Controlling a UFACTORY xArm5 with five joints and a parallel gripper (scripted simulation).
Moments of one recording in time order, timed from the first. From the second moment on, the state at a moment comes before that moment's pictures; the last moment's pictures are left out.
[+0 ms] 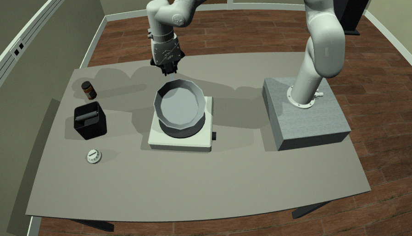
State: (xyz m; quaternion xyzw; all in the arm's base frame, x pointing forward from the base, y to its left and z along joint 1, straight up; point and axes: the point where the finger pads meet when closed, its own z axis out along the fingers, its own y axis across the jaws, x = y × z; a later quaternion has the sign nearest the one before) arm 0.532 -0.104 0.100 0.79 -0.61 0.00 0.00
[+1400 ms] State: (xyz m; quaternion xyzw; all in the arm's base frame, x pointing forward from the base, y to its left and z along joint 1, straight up) arm 0.534 -0.104 0.171 0.79 -0.61 0.00 0.00
